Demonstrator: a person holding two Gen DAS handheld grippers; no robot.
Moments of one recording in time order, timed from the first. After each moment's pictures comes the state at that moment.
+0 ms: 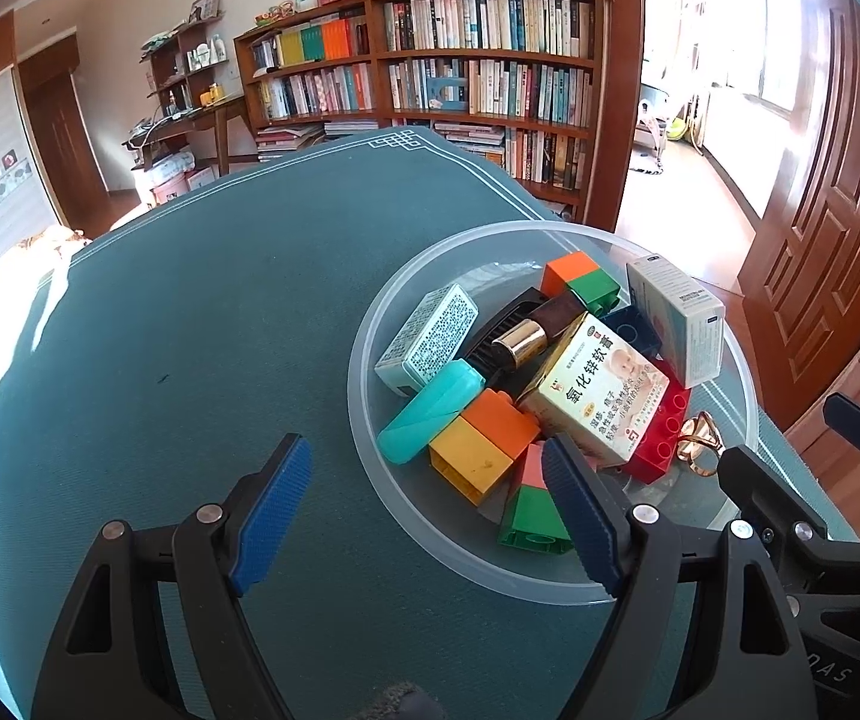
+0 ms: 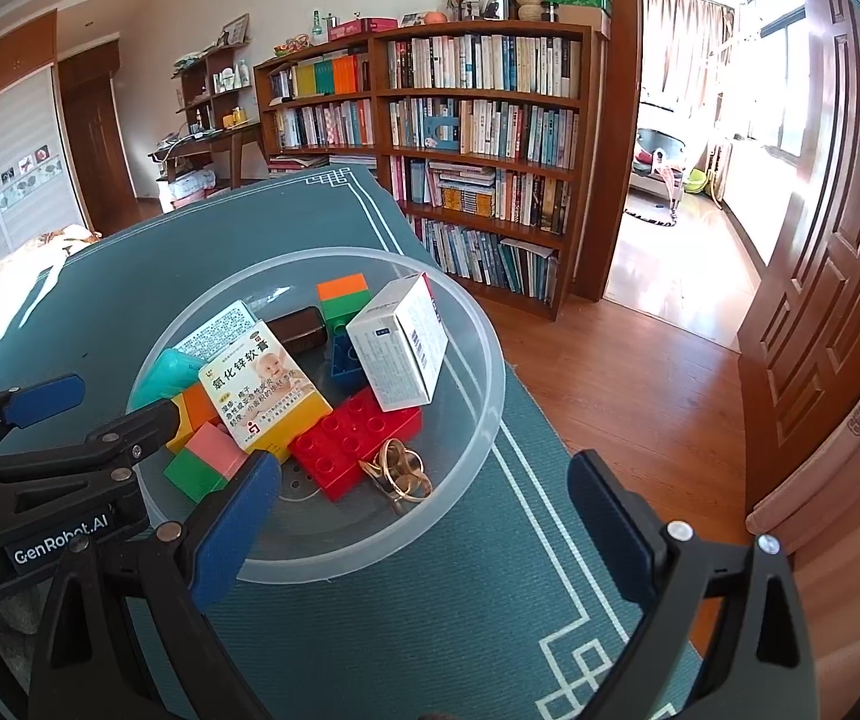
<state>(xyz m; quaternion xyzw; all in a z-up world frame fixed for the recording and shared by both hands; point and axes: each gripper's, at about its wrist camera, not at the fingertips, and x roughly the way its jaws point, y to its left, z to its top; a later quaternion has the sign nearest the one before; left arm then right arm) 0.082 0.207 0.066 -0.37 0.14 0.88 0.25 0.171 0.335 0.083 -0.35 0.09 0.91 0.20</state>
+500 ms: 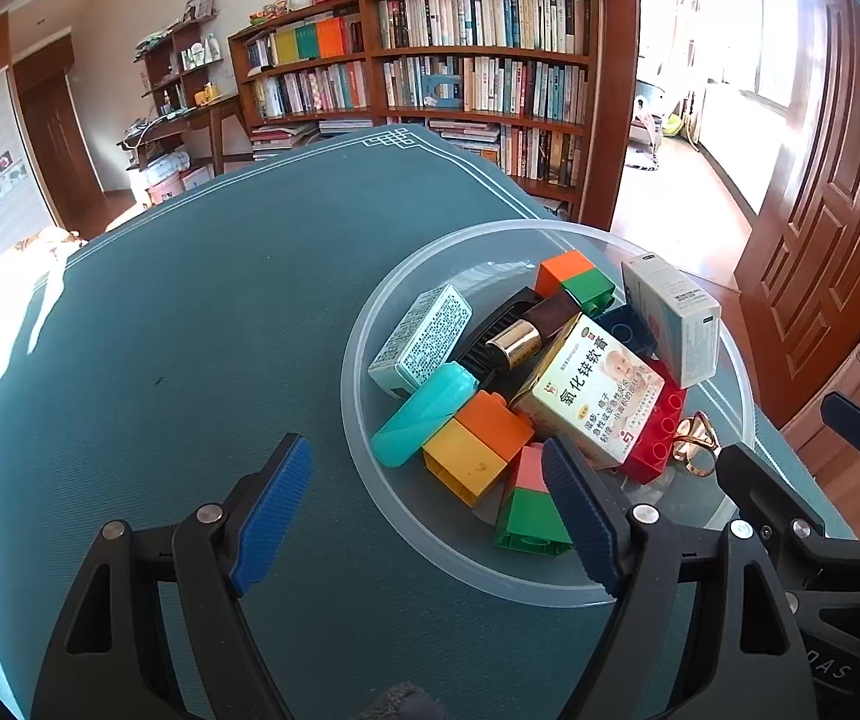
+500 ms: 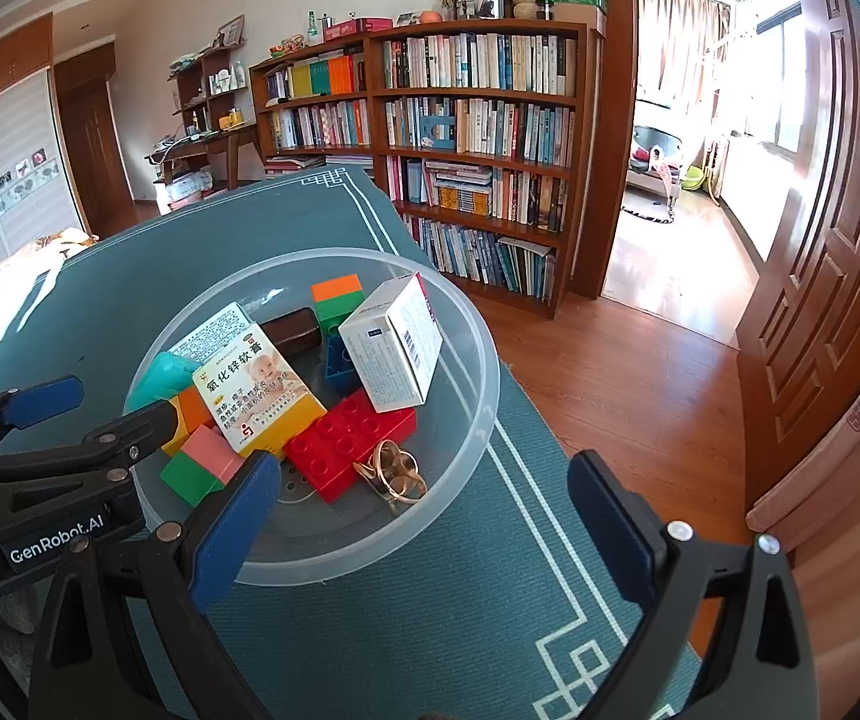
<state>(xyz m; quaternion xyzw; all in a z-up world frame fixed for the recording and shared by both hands) 0.081 0.208 0.068 -0.38 0.14 0.88 0.25 0.172 0.338 0.082 -0.35 0.09 0.91 0.21</state>
